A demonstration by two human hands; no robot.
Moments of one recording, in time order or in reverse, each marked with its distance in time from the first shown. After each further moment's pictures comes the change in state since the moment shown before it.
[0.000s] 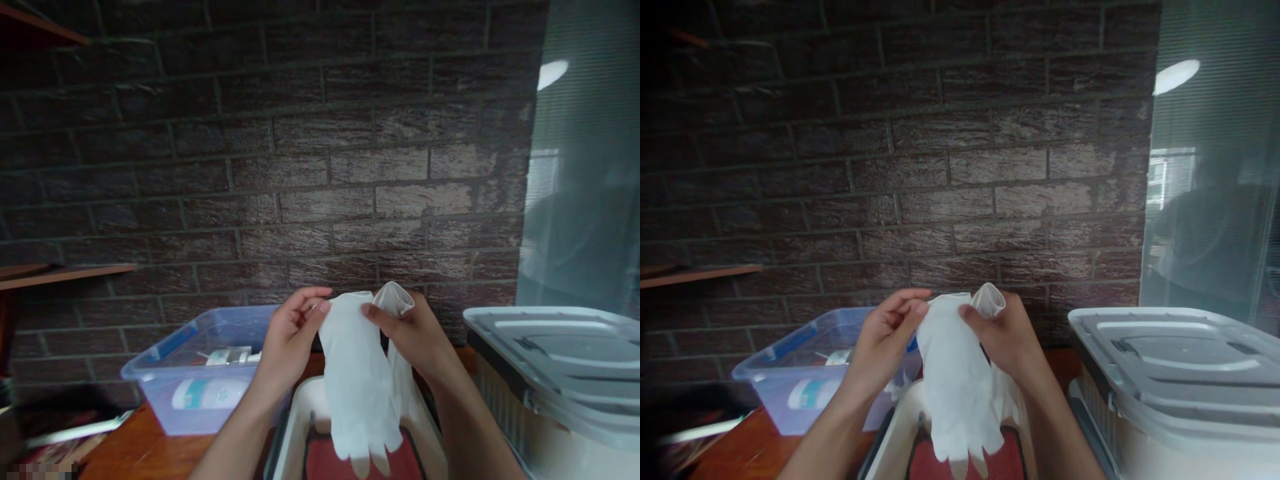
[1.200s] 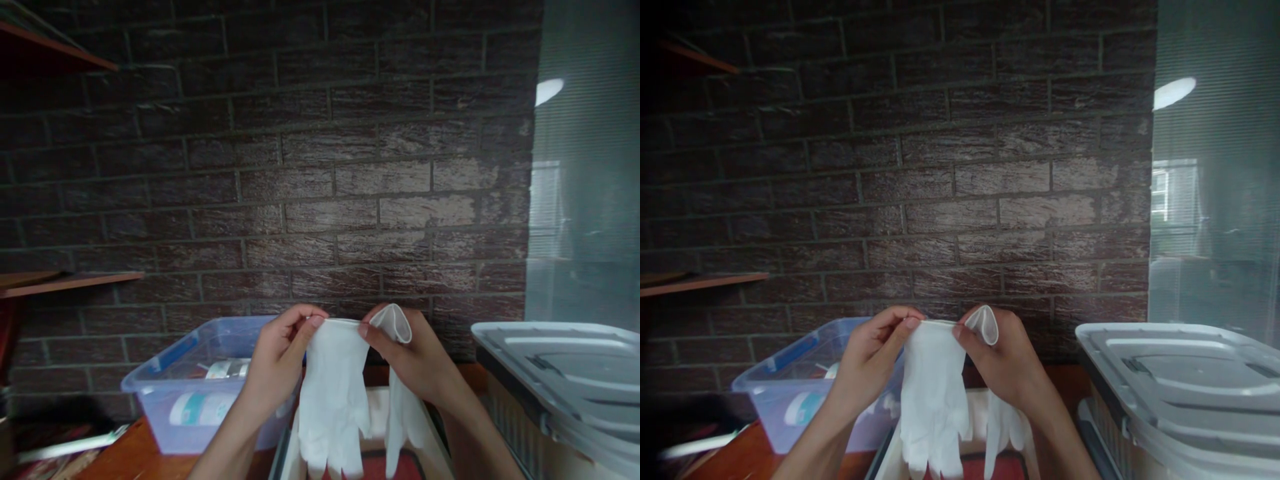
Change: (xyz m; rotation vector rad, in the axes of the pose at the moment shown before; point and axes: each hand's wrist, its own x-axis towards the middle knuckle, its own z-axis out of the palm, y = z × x) left_hand -0.002 0.015 -0.020 0.321 0.018 0.070; right_hand -0.007 -0.013 0.007 -0.145 -0.122 -0.100
